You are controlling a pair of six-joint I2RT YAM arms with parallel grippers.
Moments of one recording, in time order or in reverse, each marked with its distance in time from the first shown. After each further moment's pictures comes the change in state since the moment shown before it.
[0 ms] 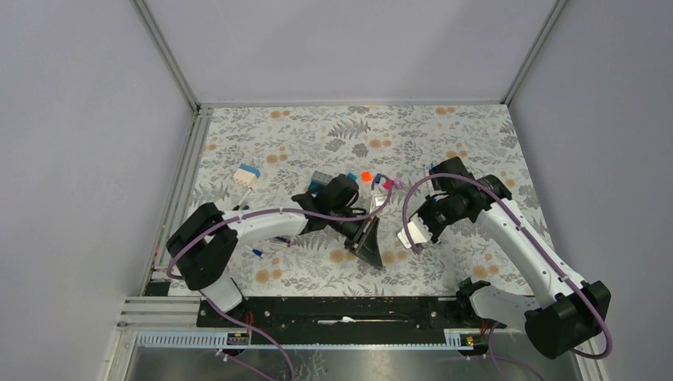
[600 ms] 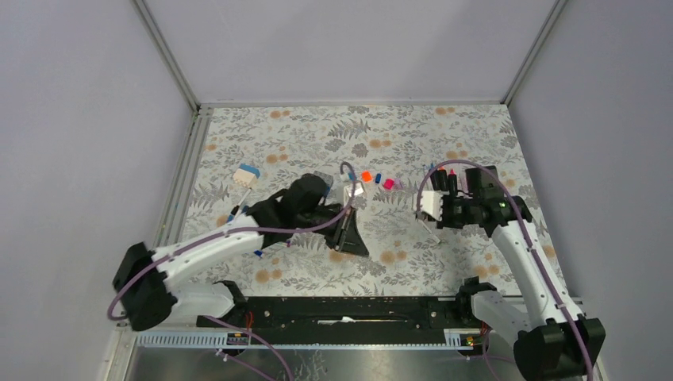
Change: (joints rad) left arm -0.008 -0.330 -0.091 -0.208 -0.245 0.099; right arm -0.234 -0.130 -0.149 0.215 0.047 0.447
